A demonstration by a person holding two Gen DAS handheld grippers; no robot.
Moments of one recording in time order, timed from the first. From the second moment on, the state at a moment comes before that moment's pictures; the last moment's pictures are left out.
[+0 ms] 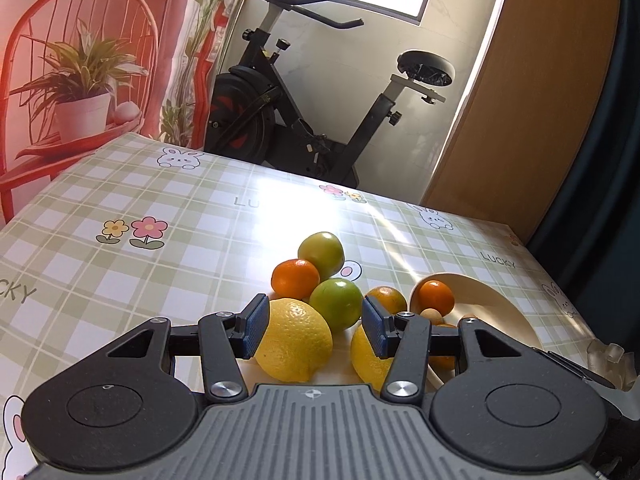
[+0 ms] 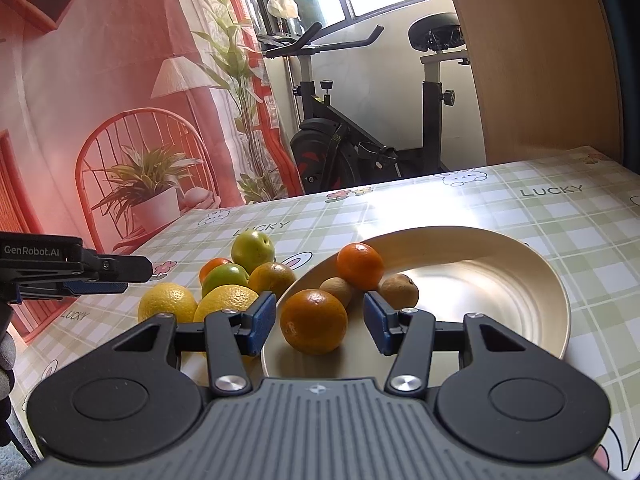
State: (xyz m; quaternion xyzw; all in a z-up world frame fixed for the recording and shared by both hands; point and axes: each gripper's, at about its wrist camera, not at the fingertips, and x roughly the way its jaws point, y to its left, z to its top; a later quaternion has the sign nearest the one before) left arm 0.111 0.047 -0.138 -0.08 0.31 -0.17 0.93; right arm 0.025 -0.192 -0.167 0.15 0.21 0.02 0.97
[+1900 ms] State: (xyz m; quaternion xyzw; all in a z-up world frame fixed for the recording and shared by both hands) left arm 0.107 0.026 -0.175 -0.10 0.38 -0.23 0.89; right arm 0.052 -0.113 -0.179 0.04 0.29 0.16 0.94
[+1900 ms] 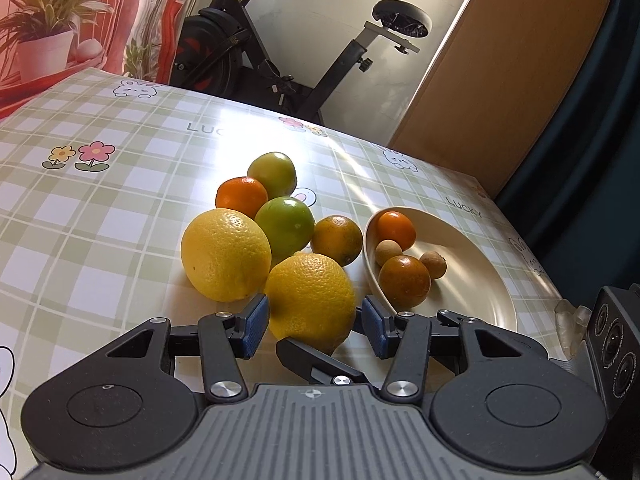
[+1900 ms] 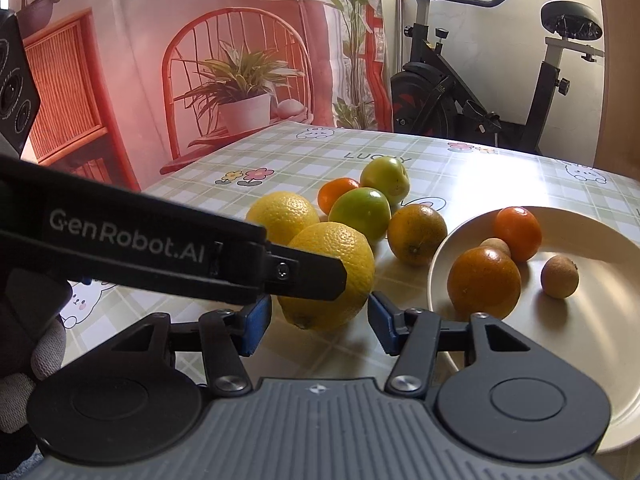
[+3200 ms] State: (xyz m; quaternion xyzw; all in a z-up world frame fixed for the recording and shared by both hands) left arm 0.107 0.019 -0.188 -0.13 0.40 -0.23 0.88; right arm 0.055 -0.121 -0.179 0.06 0.29 0.14 0.95
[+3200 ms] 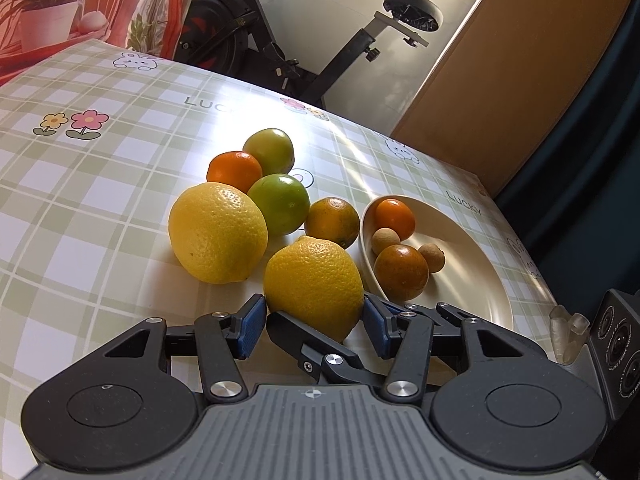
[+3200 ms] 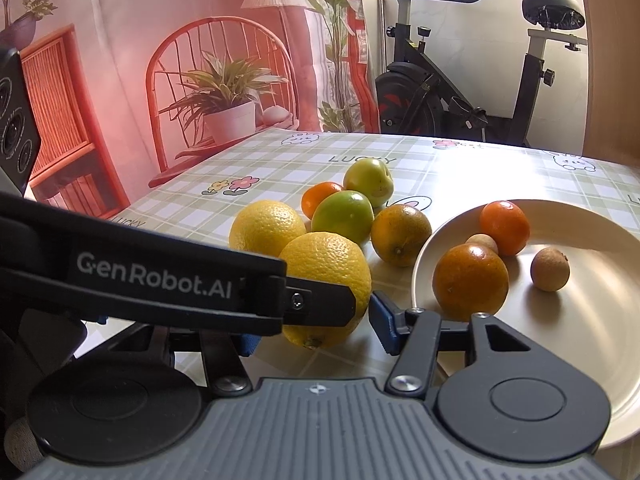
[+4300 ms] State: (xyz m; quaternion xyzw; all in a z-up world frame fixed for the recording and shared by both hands) left arm 0.085 -0.048 -0.160 -0.03 0.36 -0.31 0.88; right arm 0.011 -0.165 -0.157 0.10 0.24 0.07 0.96
